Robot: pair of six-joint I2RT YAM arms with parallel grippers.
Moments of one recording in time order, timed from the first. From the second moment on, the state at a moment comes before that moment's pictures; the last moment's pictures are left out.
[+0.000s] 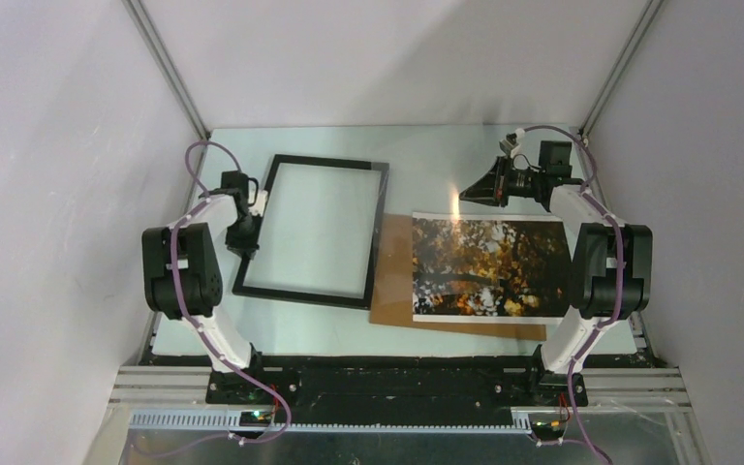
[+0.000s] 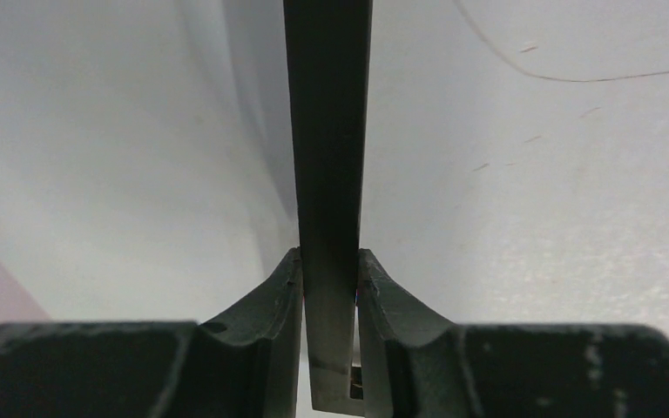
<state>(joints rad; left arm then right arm) 0.11 1.76 1.13 -0.67 -0.10 0.23 -0.05 1.76 1.21 -0.18 -1.24 0.51</state>
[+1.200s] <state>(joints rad) -0.10 1.75 1.05 -0.62 0.34 -0.13 -0.03 1.88 1.29 0.45 -1.18 1.12</state>
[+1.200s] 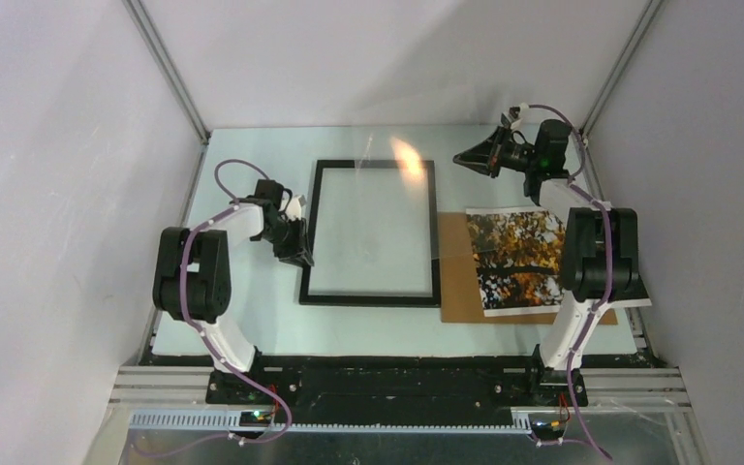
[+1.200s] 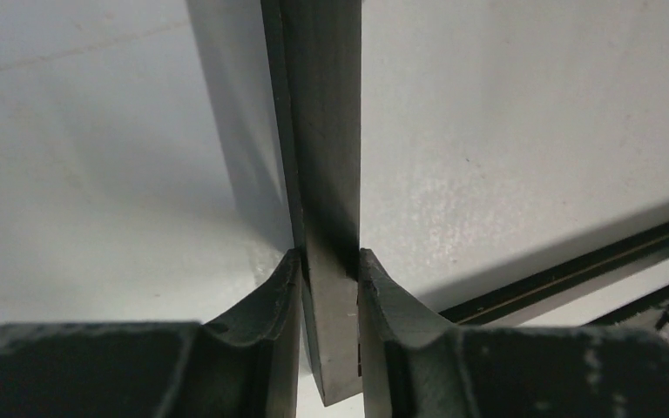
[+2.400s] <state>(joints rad) -0.27 1.56 1.20 -0.60 0.22 -0.11 -0.25 1.74 1.18 0.31 -1.19 0.97</state>
